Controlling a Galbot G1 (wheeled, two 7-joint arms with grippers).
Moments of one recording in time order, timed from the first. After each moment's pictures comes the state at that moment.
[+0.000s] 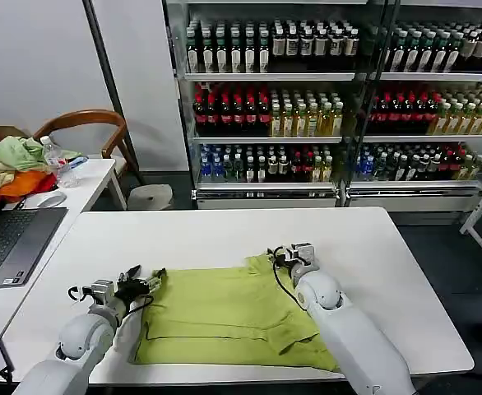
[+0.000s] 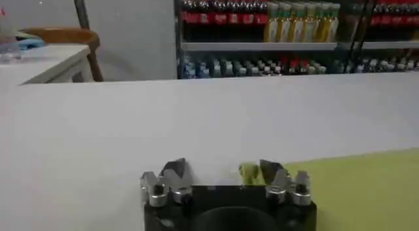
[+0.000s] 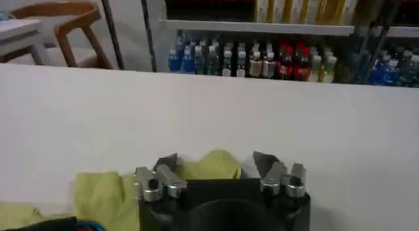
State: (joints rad) left arm 1.04 -0.97 -0.30 -1.56 -0.63 0.35 -0.01; right arm -0.66 1.26 -0.03 1.37 0.60 -0.53 0.26
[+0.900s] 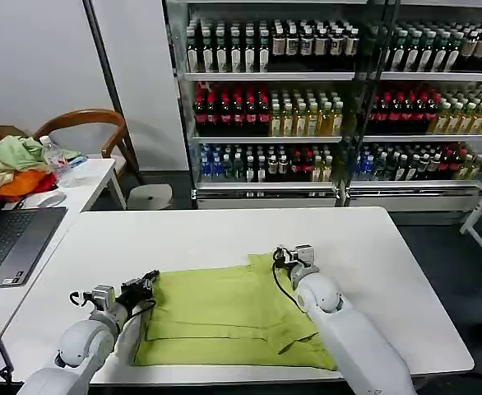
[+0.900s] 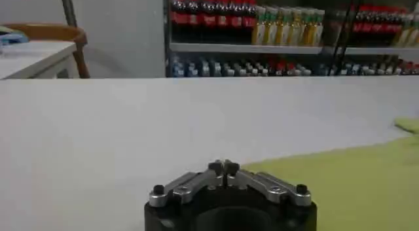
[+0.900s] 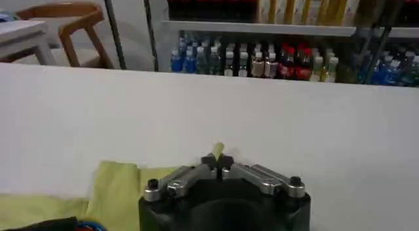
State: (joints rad) left arm 1.09 -0.97 -0.33 -1.61 -0.65 0.33 0.01; right arm -0.69 1.23 -0.02 1.45 0.61 -0.54 0.27
